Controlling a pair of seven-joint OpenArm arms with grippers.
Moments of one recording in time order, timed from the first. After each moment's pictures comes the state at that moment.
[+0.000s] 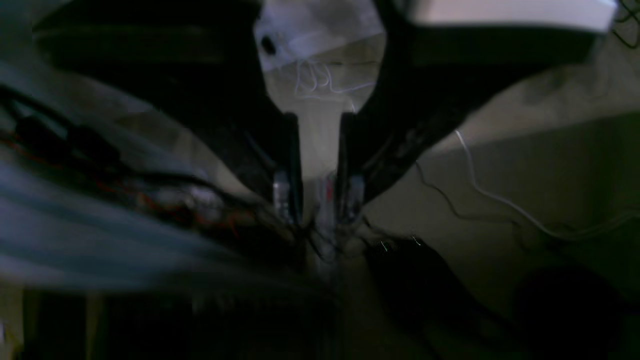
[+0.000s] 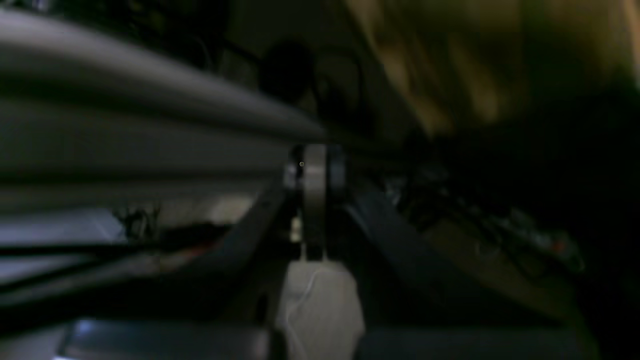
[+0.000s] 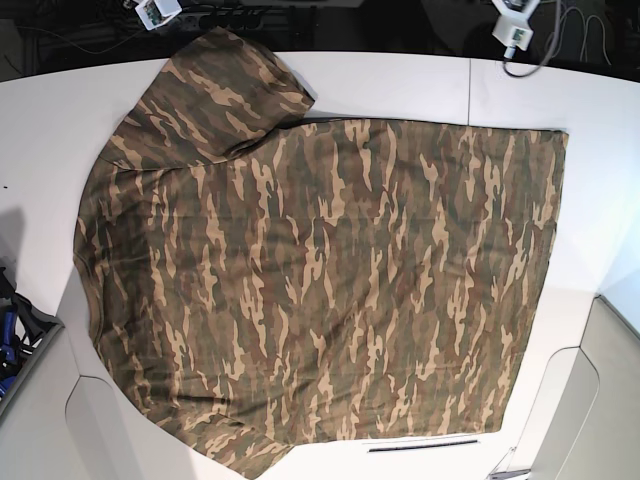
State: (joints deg) left arm 52.5 -11.3 -25.0 107.6 -36.9 -28.2 50.7; right arm -56.2 19.8 -1.6 108.8 23.7 32.4 -23.2
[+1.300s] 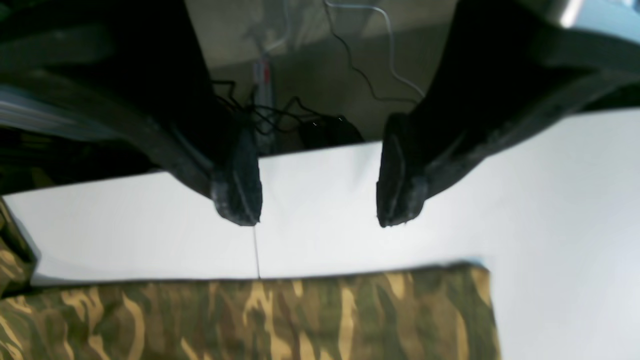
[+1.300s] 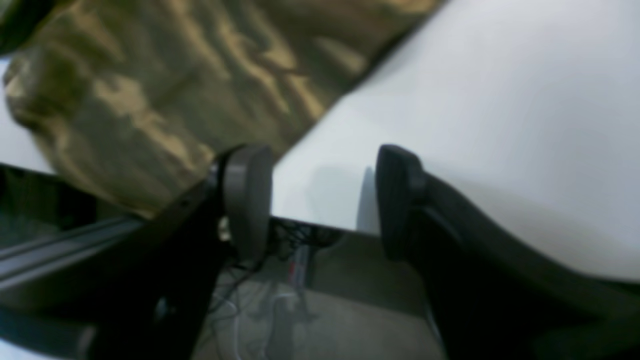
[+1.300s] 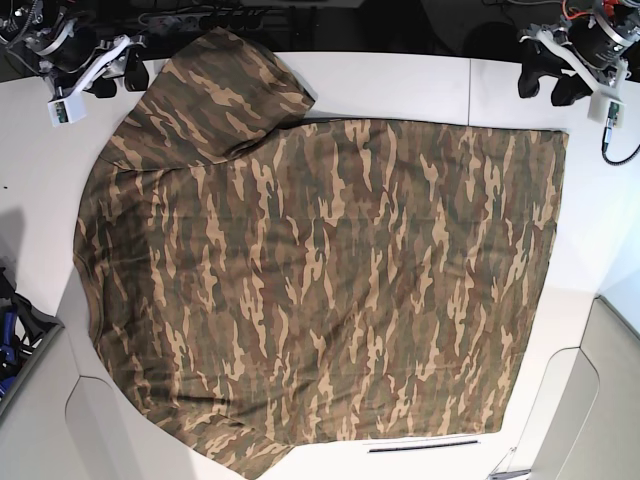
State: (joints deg) left arm 46.8 -17.3 -39.2 117.6 -44.7 -28.5 47.6; right arm -39.0 18.9 18.2 107.6 36.3 22.1 -47.4
